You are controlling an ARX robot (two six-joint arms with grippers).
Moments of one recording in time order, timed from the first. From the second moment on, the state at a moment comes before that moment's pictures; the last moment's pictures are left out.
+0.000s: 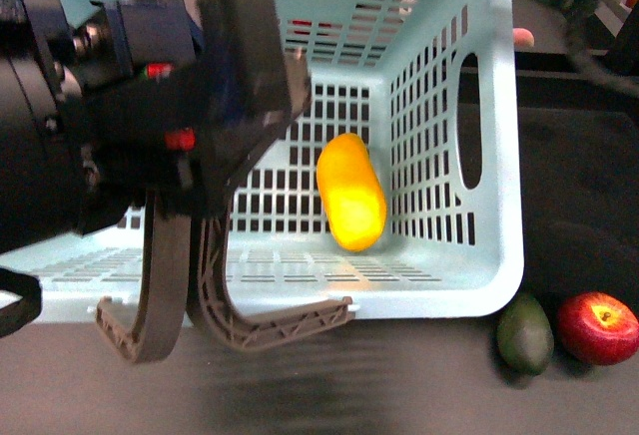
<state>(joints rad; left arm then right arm) -0.50 1.38 0.39 0.77 0.21 -0.41 0.43 1.53 0.79 0.45 0.02 0.33</state>
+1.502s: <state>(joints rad) -0.50 1.38 0.38 0.77 0.20 -0.40 0.00 0.23 0.08 0.15 0.00 0.00</state>
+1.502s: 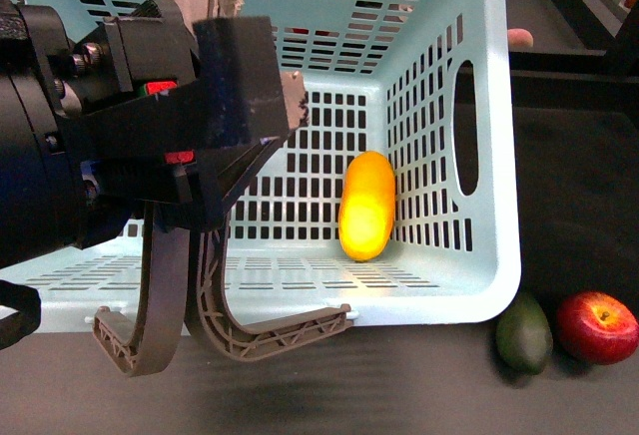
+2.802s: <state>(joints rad) -0.50 1.38 0.38 0.78 0.20 -0.40 0.00 0.00 0.01 0.00 0.00 0.00</state>
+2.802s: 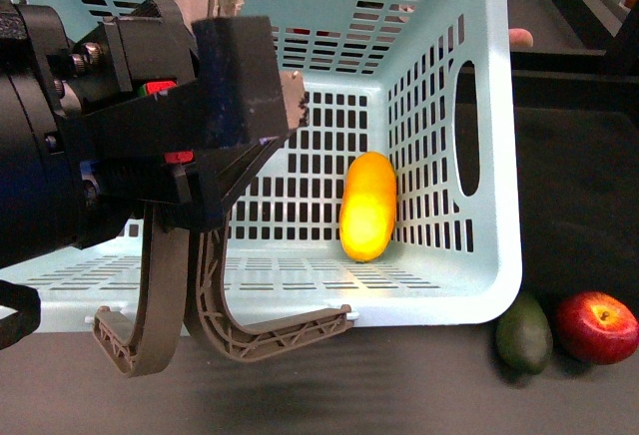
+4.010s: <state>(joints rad) -0.11 2.06 1.05 0.58 -0.35 -1.33 0.00 0.00 0.01 0.00 0.00 0.00</state>
